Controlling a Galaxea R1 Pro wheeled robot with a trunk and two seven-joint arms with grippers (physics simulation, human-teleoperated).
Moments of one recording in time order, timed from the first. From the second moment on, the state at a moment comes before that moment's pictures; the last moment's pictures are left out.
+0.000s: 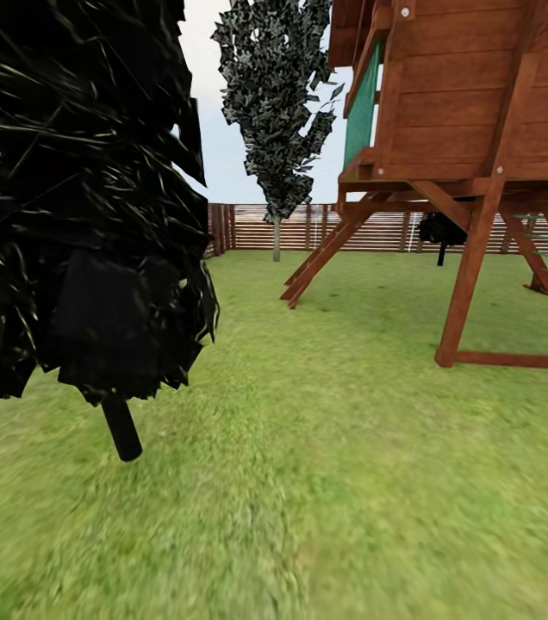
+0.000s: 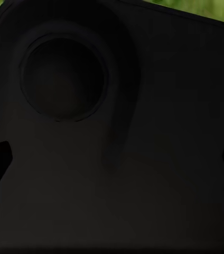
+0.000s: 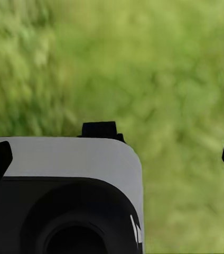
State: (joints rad) left arm 0.02 -0.02 0.15 -0.02 0.12 -0.06 -0.05; right arm -0.03 -0.05 -0.05 -0.09 0.01 -0.22 0.01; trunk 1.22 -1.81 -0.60
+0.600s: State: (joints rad) left arm 0.02 -0.02 0.15 -0.02 0.12 -0.06 -0.05; right arm -0.03 -0.05 -0.05 -0.09 0.01 -0.22 0.01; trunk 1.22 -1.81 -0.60
